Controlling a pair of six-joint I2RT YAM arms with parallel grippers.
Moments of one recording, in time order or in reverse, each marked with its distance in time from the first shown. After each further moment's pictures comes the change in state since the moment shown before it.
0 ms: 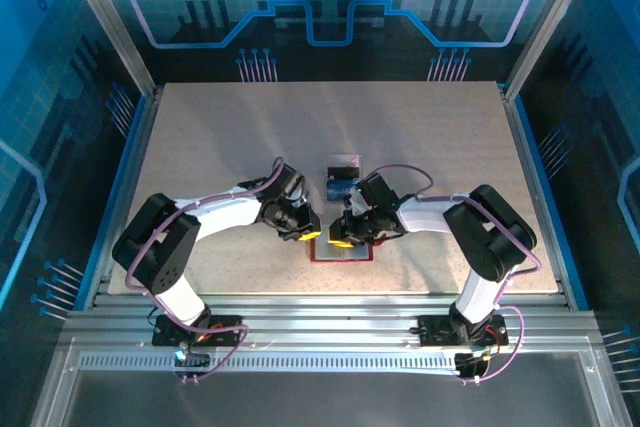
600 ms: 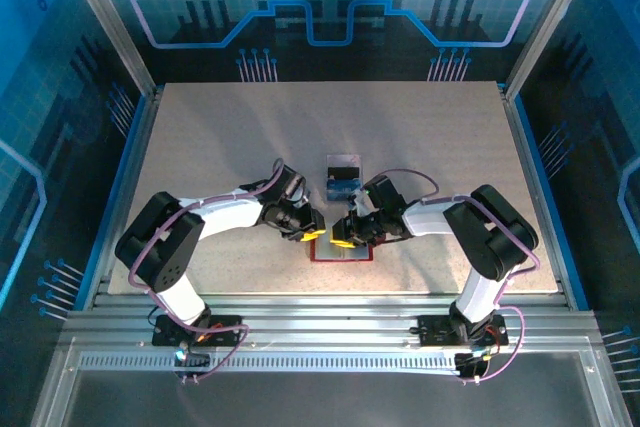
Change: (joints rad) left arm -0.005 0.019 -0.024 0.097 0.029 -0.060; right arm -0.036 0.000 -0.072 0.139 -0.074 0.027
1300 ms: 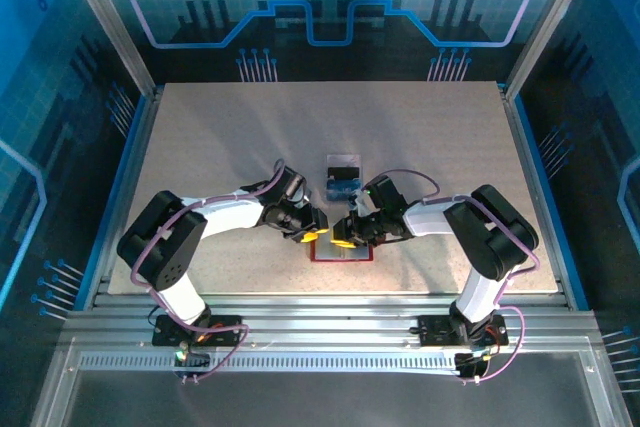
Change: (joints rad) left arm -0.002 0.011 -0.009 0.037 0.008 -0.008; right arm -0.006 0.000 -0.008 0.010 -0.009 0.000
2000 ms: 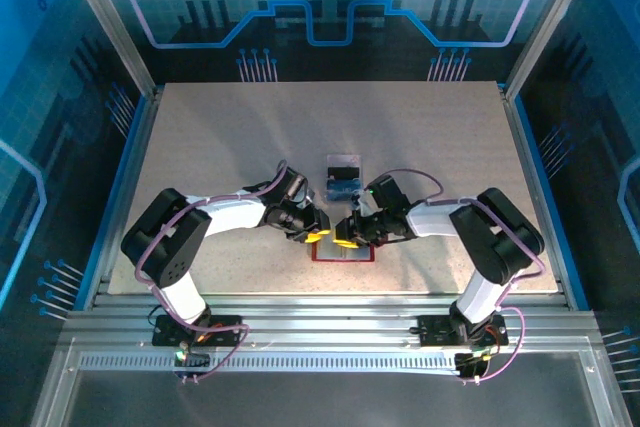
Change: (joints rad) left arm -0.005 0.026 0.000 0.034 0.044 -0.022; right arm -0.015 -0.054 -0.008 -0.055 0.006 0.000
